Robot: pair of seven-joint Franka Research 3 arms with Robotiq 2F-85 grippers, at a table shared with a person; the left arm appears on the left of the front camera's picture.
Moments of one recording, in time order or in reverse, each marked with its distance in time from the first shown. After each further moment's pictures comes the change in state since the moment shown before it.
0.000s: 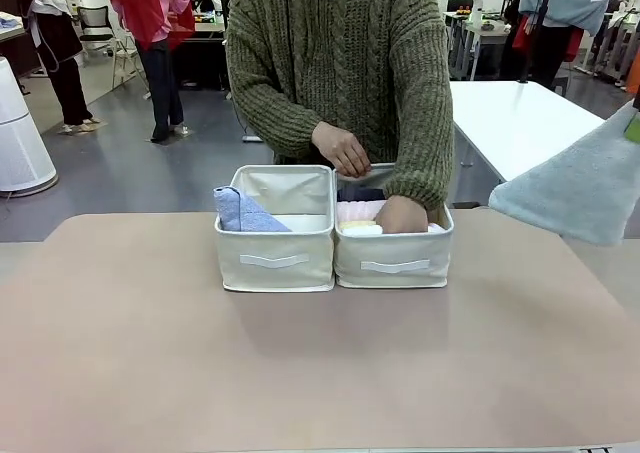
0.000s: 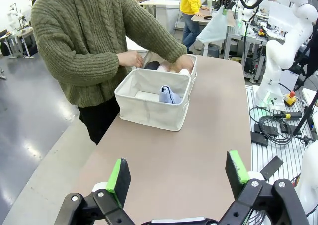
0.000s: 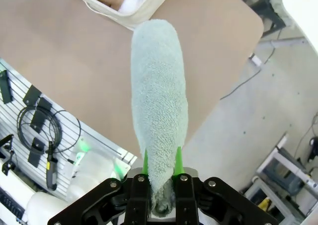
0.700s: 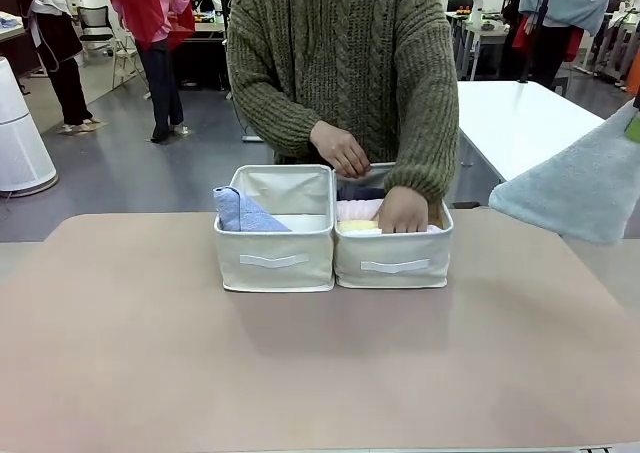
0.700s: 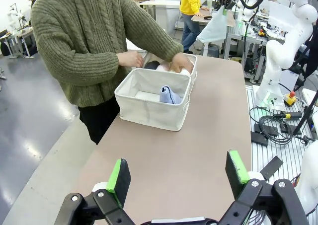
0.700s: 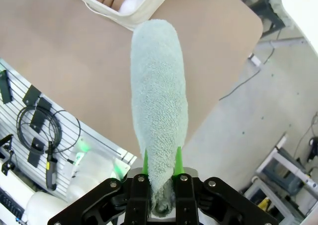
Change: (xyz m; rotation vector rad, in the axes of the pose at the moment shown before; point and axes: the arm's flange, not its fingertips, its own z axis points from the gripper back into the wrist) left arm 0.000 0.000 0.000 0.000 0.000 0.000; right arm 0.000 0.001 0.000 -0.002 0.000 0.002
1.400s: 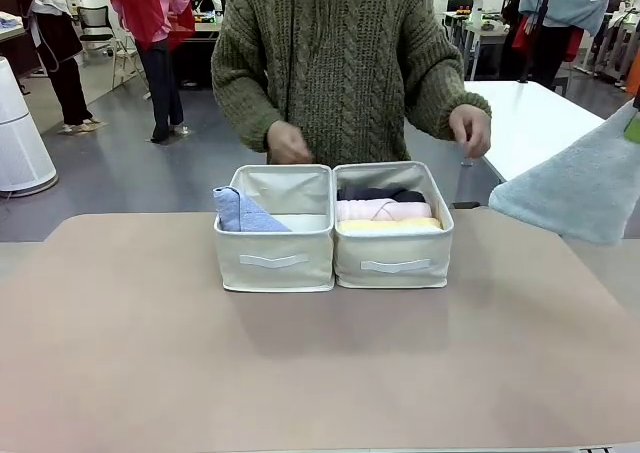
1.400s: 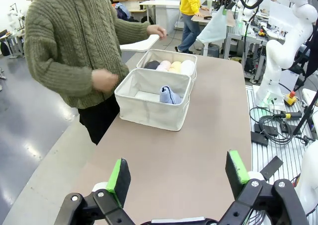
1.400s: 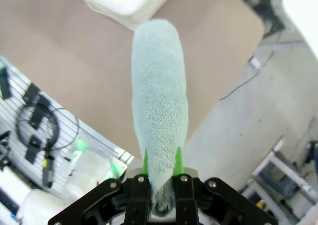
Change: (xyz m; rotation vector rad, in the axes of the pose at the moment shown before) left arm 0.000 0.000 0.000 0.000 0.000 0.000; right arm 0.006 0.005 0.002 -0.007 -0.001 0.056
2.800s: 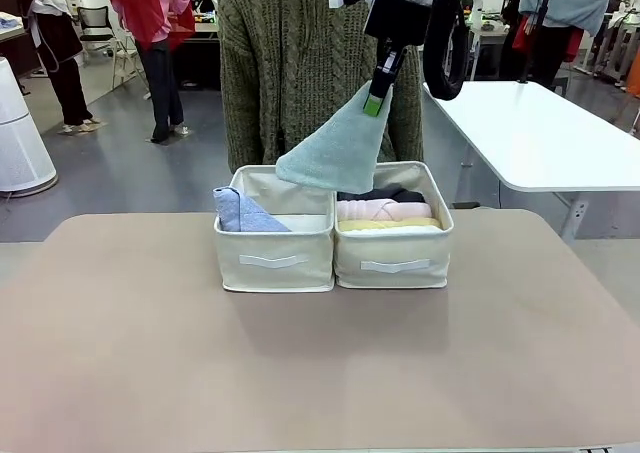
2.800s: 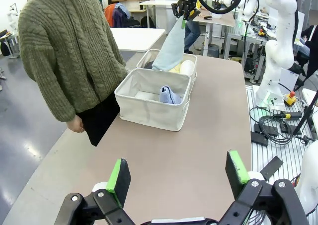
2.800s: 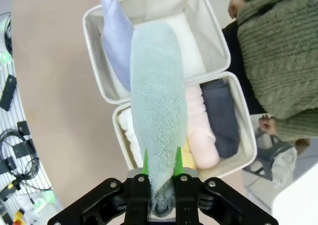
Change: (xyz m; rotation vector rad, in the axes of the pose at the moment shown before) left arm 0.000 0.000 0.000 0.000 0.000 0.000; right arm 0.291 0.096 -0.071 0.119 -0.235 0.564
